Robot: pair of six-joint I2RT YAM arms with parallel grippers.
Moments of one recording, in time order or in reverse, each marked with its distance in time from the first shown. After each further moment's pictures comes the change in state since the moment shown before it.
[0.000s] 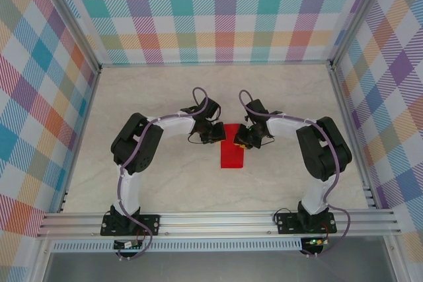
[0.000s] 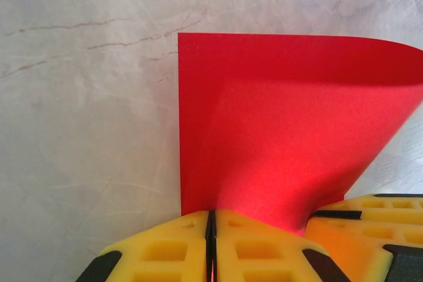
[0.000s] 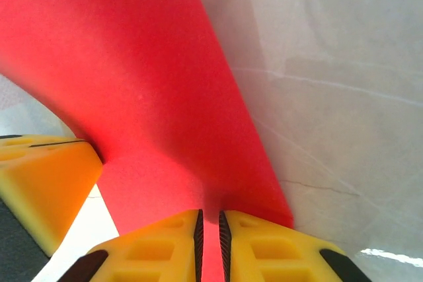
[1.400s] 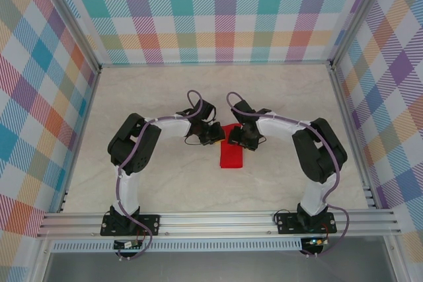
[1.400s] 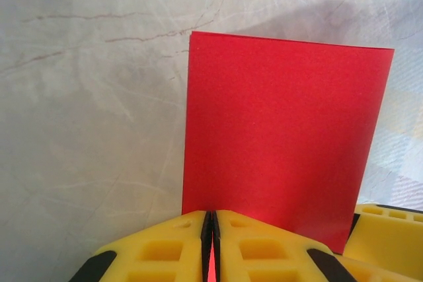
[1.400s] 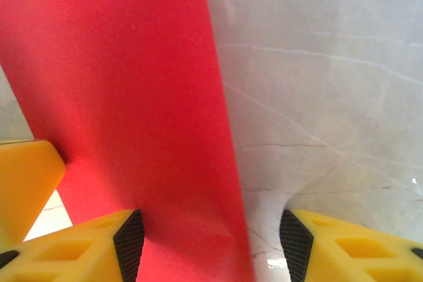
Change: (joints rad) left arm 0.027 -0.026 -0.090 0.142 0.087 -0.077; right arm 0.119 -0.010 0.099 -0.188 0.289 0.052
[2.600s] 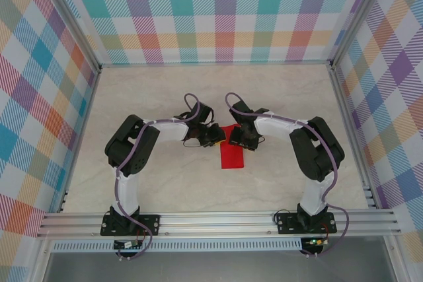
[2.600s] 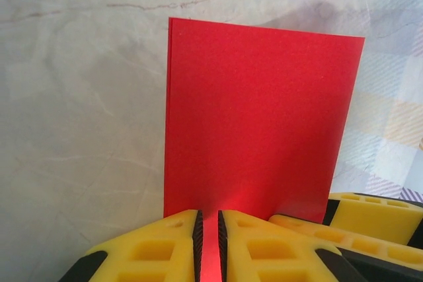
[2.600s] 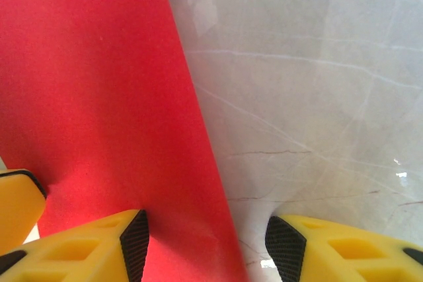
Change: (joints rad) left arm 0.003 -0.034 -0.084 0.122 0.043 -0.077; right arm 0.013 0.052 0.029 -0.026 0.050 0.019
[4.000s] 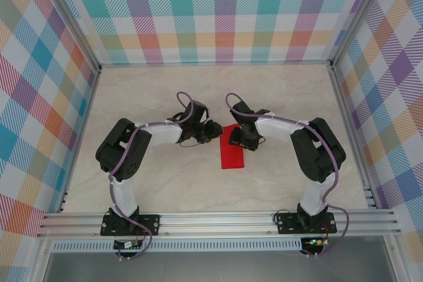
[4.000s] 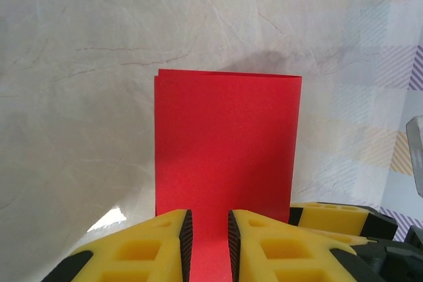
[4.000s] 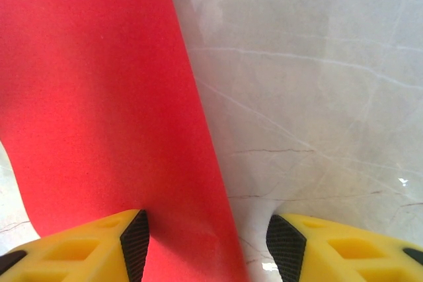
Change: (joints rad) left arm 0.021 -0.089 -0.085 0.115 -0.053 -0.031; right arm 0.000 -0.016 -0.017 0.020 -0.007 -0.011
